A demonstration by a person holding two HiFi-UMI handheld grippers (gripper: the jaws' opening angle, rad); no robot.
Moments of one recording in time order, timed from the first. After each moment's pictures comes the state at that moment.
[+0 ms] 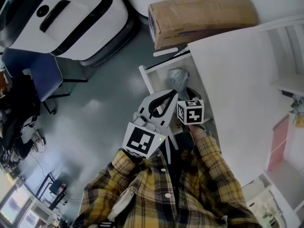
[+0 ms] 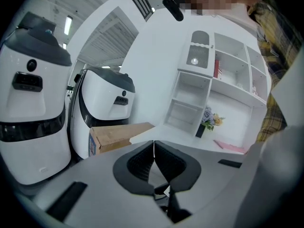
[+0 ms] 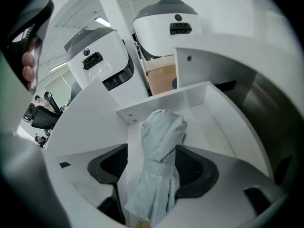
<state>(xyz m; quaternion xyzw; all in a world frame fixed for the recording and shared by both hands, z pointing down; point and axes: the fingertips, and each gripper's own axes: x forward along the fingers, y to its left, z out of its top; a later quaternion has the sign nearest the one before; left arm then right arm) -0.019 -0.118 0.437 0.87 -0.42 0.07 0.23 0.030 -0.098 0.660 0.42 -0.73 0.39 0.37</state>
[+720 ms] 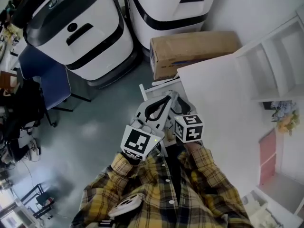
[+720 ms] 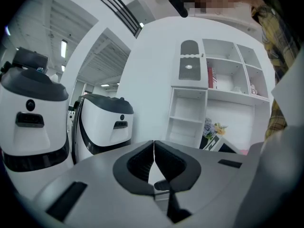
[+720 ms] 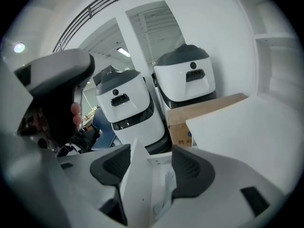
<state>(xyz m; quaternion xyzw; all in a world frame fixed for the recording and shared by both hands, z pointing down) -0.016 -0.123 0.337 0.88 -0.46 0.04 0.13 0.005 -0.129 0.481 0.41 -0.83 0.31 0.23</state>
